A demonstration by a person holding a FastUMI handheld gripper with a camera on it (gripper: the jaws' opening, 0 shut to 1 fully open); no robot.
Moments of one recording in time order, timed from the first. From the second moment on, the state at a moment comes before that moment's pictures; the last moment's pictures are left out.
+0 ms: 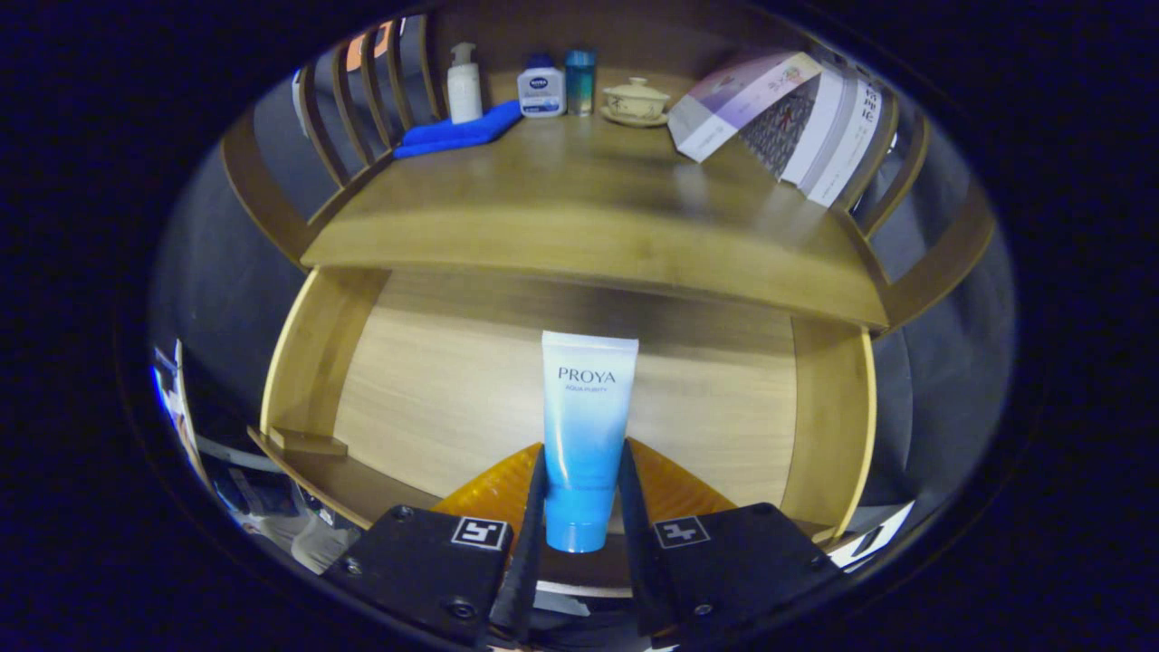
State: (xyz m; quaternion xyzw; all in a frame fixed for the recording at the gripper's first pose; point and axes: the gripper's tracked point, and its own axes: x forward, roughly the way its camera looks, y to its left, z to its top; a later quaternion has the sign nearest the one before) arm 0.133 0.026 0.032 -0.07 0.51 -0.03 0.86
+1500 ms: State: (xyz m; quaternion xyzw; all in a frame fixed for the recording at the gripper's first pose) arm 0.304 0.020 0.061 -0.06 0.29 -0.07 0.95
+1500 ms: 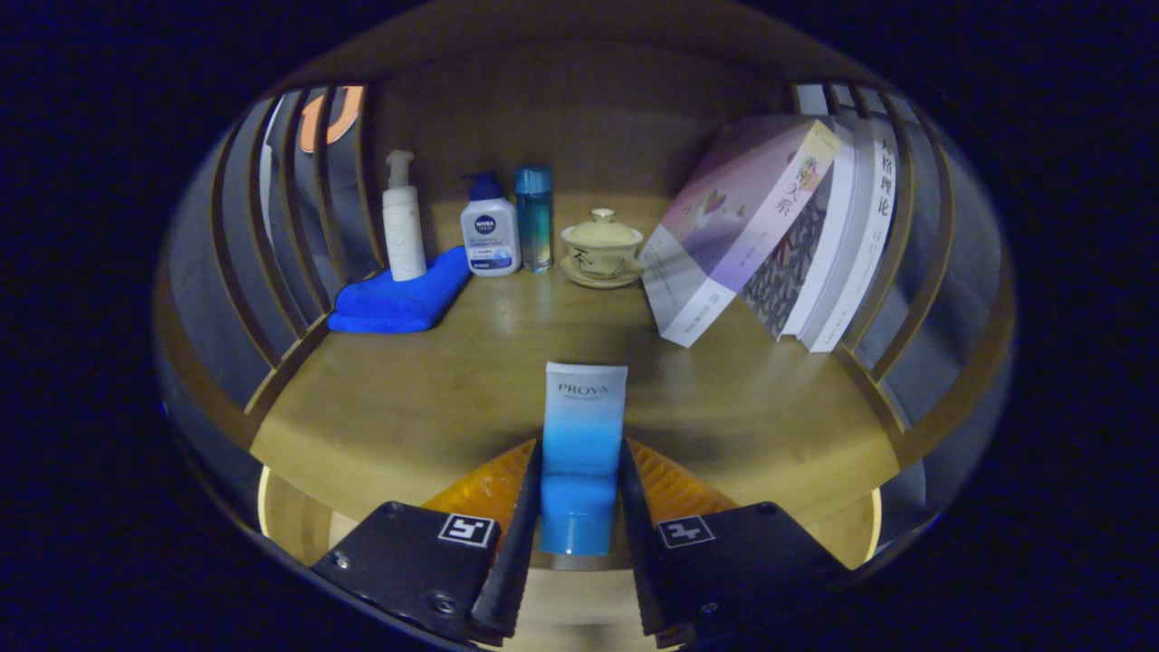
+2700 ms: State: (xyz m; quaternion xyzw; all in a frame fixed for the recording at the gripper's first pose) arm 0.096 0.019 0.173 -0.18 0.02 -0.03 0.98
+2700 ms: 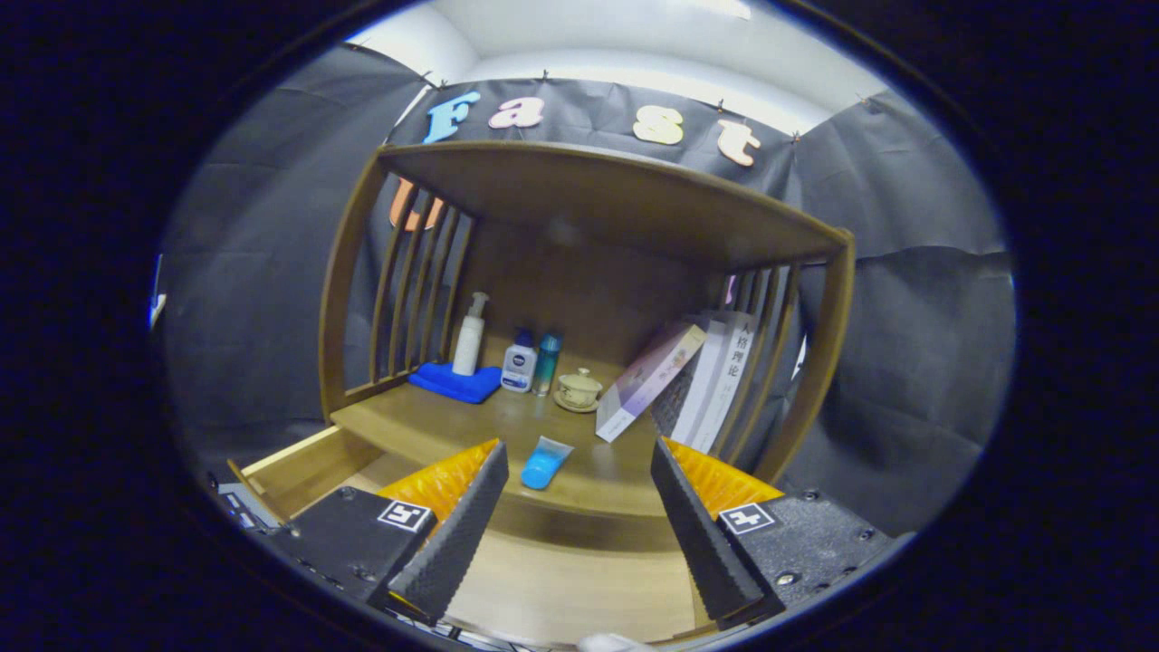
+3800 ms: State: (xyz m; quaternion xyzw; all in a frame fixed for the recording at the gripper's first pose) arm 0.005 0.040 -0.016 -0.08 0.01 -0.03 1.00
